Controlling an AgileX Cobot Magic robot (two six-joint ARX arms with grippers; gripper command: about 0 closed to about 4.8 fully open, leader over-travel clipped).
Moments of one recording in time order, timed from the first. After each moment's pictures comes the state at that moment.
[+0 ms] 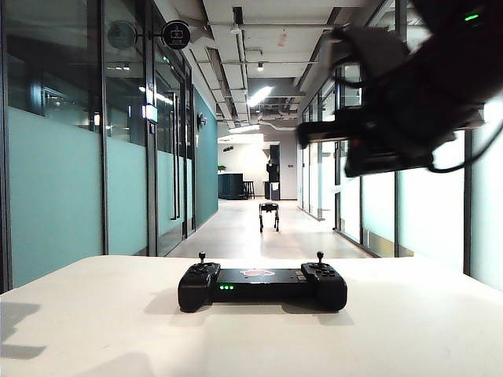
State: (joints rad) left arm -0.25 0.00 0.01 -0.18 -0.09 -0.04; right arm 0.77 1.31 0.49 0.41 0.47 0.10
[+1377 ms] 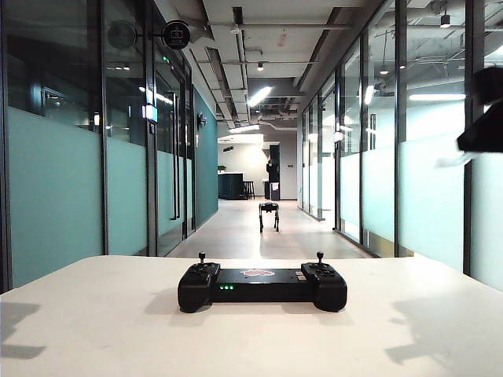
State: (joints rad) left arm -0.25 0.00 0.01 -0.18 -0.09 -0.04; right arm 0.72 0.51 0.10 0.23 0.37 0.08
